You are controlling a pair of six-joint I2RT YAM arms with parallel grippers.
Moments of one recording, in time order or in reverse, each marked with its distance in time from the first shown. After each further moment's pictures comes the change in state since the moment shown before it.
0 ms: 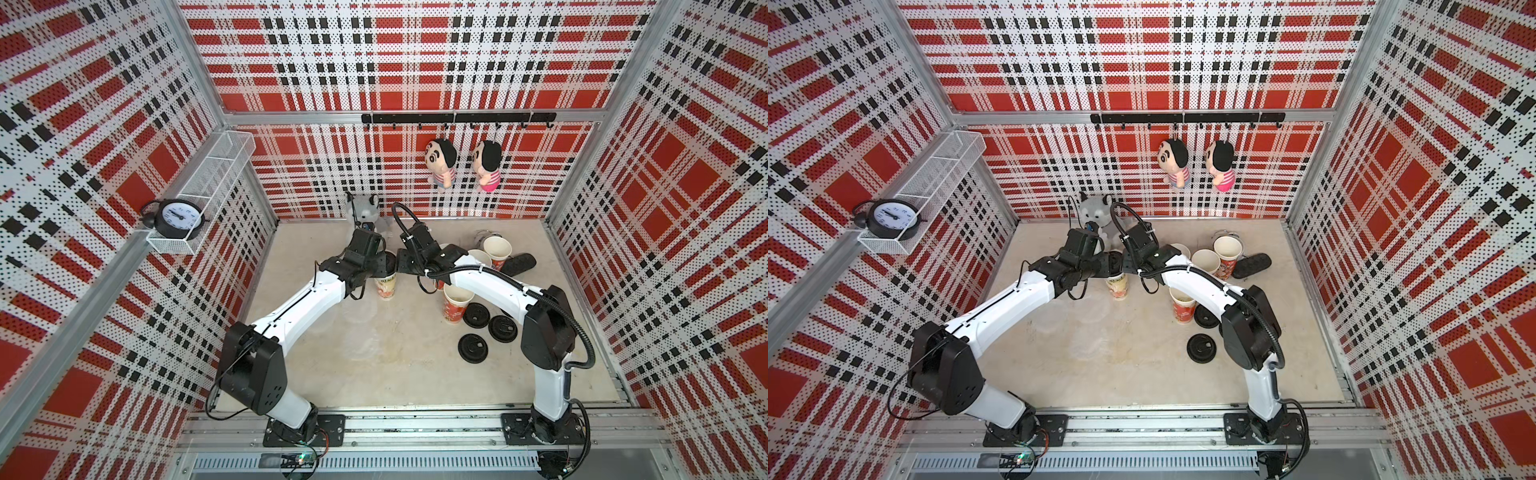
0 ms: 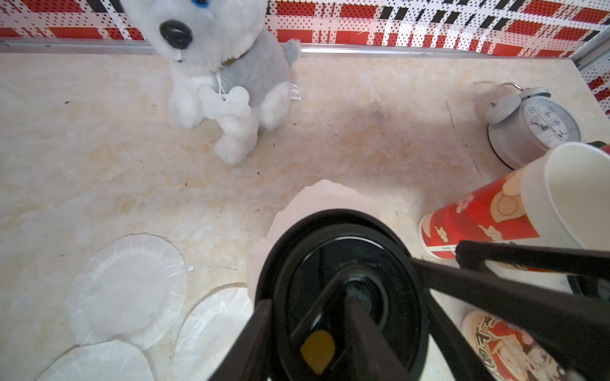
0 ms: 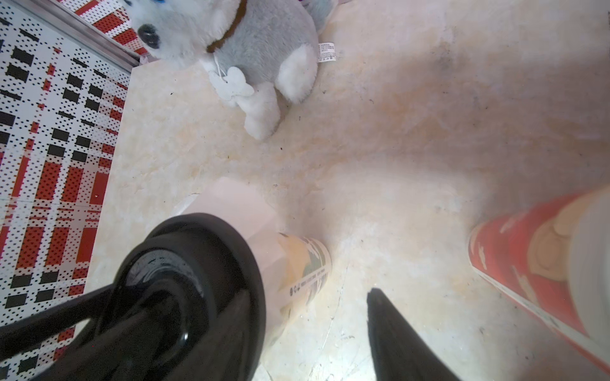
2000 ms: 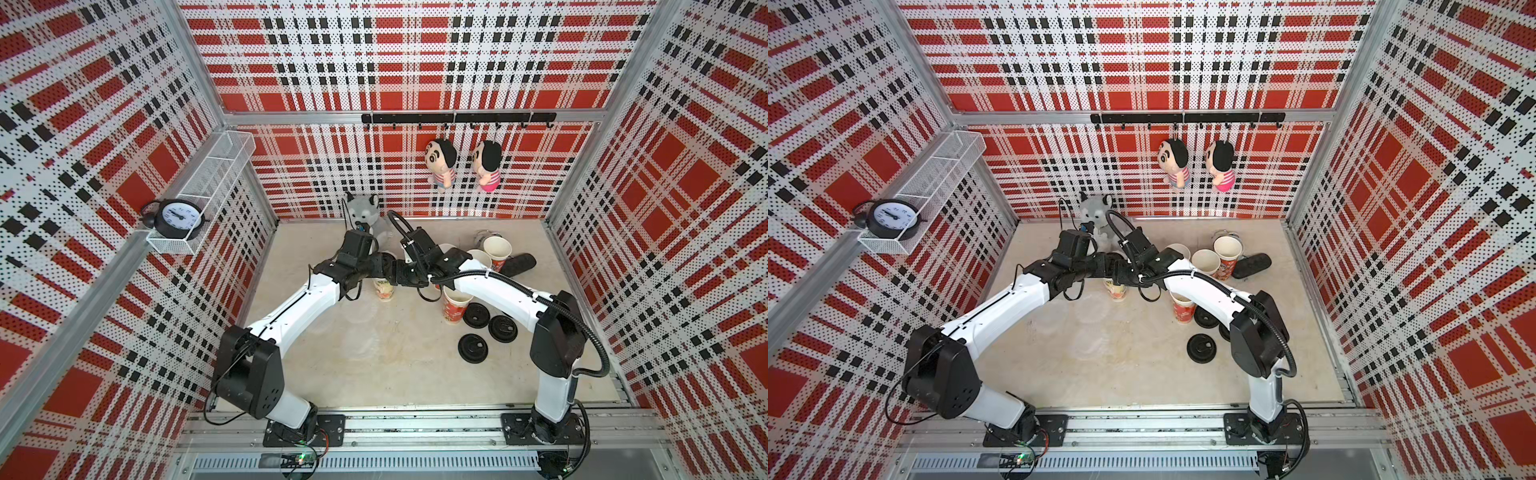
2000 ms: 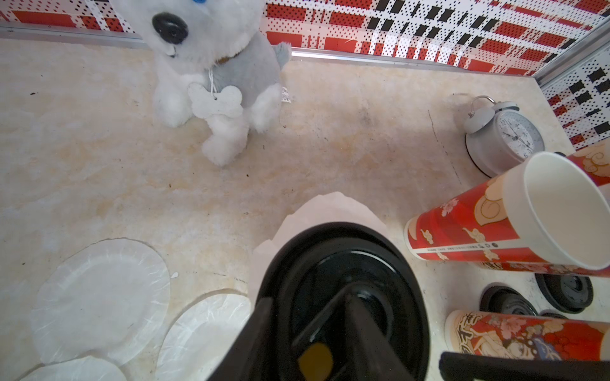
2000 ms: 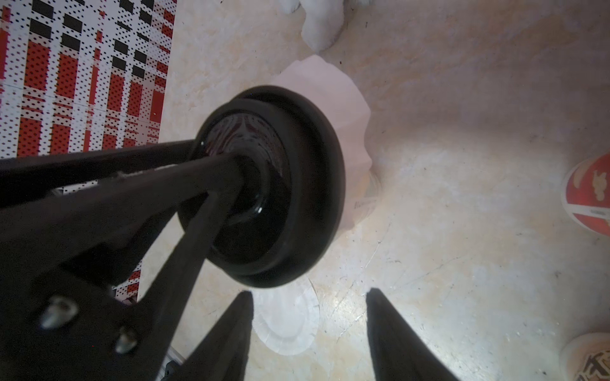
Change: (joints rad) left arm 0.049 -0.022 -0.057 0.064 0.105 -0.007; right arm 0.025 -0.089 -0.061 -0.037 -0.222 0.029
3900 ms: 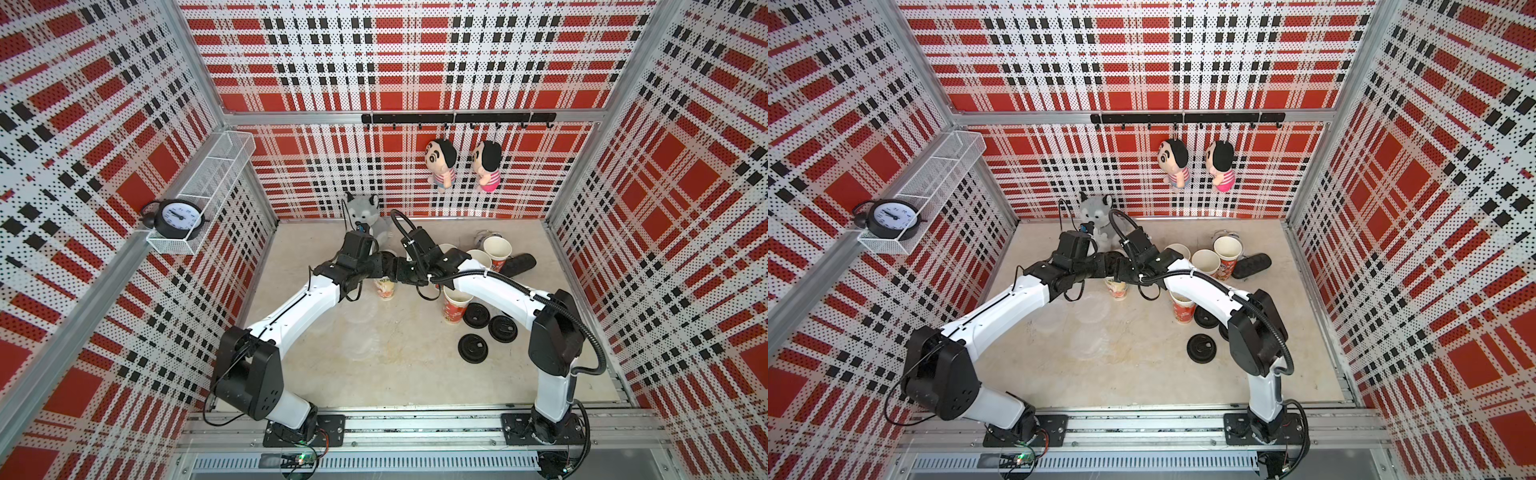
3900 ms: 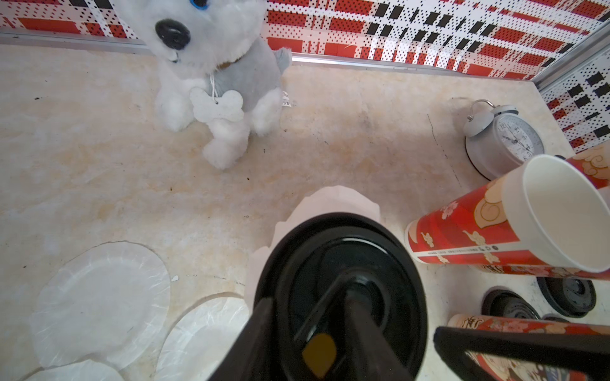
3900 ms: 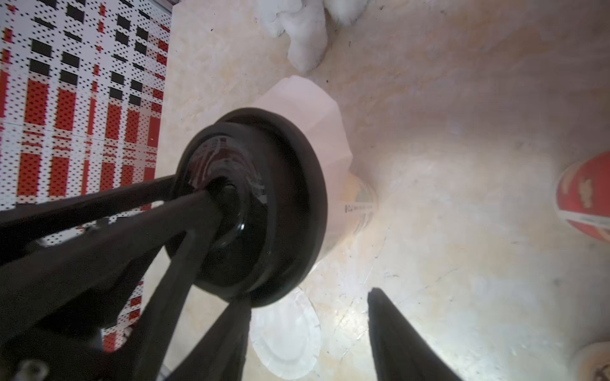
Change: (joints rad) left arm -0.006 -0.005 -0.009 0.020 -0.009 0.000; right arm -0.026 0.014 0.014 0.012 0.049 0.019
